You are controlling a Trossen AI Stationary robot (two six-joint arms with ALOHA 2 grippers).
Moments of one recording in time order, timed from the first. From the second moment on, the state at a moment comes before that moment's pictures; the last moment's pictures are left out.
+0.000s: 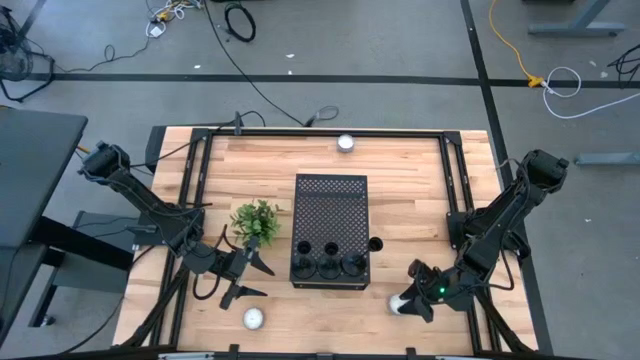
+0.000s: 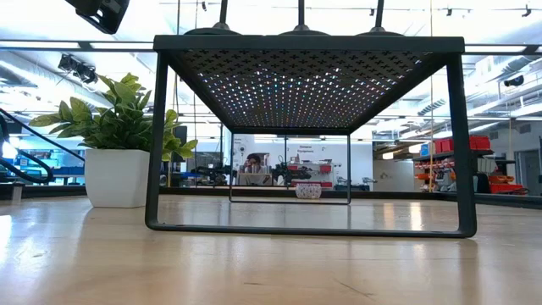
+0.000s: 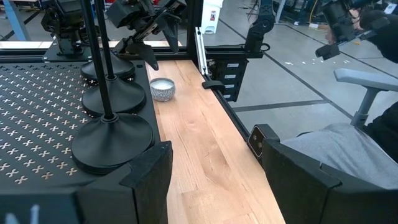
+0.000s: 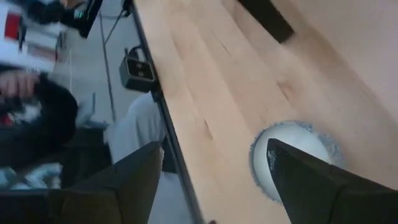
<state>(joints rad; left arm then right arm) -0.71 1.13 0.53 0.35 -0.37 -0.22 0.96 1.27 0.53 0.05 0.39 1.43</state>
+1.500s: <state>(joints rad) -0.71 1.13 0.53 0.35 -0.36 -0.22 1.13 1.27 0.52 -0.18 0.72 0.51</state>
